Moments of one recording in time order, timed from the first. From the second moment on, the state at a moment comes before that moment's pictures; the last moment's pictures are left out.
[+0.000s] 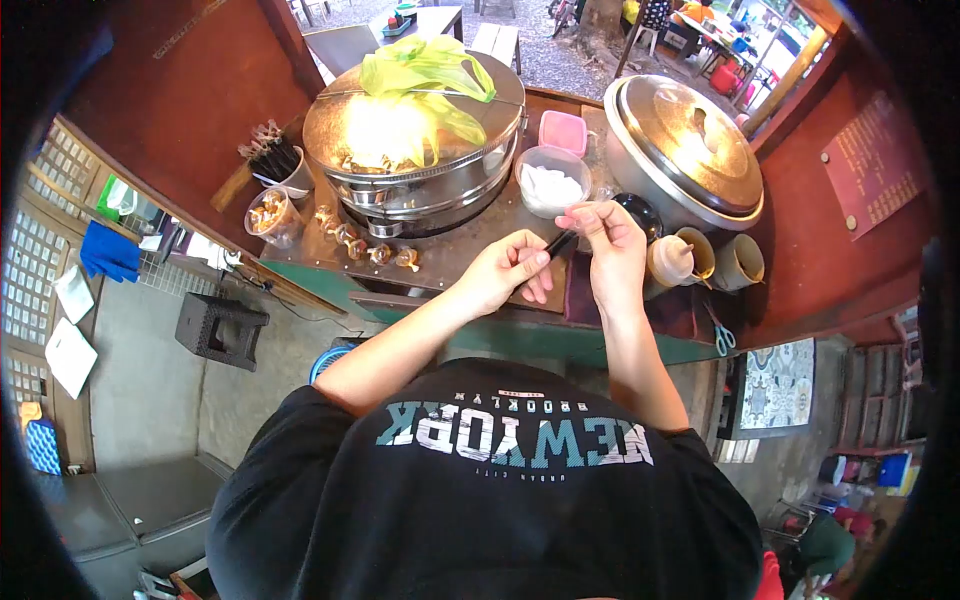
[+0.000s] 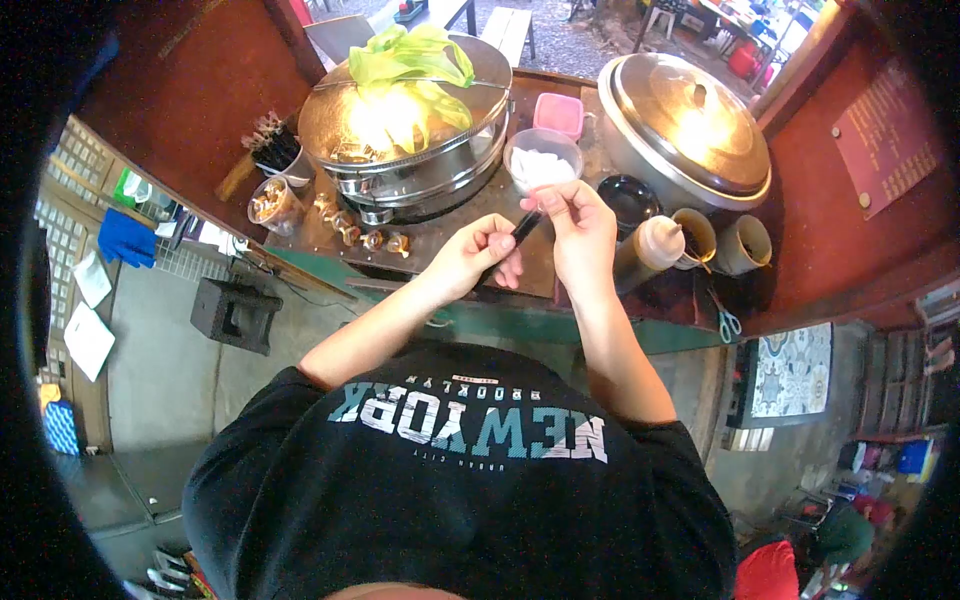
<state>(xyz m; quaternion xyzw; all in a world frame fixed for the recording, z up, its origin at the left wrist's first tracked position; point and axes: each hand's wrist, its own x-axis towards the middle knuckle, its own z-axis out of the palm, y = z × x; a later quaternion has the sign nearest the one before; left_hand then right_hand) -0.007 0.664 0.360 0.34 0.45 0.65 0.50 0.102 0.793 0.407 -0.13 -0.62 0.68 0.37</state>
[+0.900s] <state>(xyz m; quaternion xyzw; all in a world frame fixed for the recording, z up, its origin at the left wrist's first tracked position) -0.039 0.664 0.433 0.63 0.60 0.48 0.11 0.113 0.788 0.413 -0.08 -0.85 0.48 0.21</state>
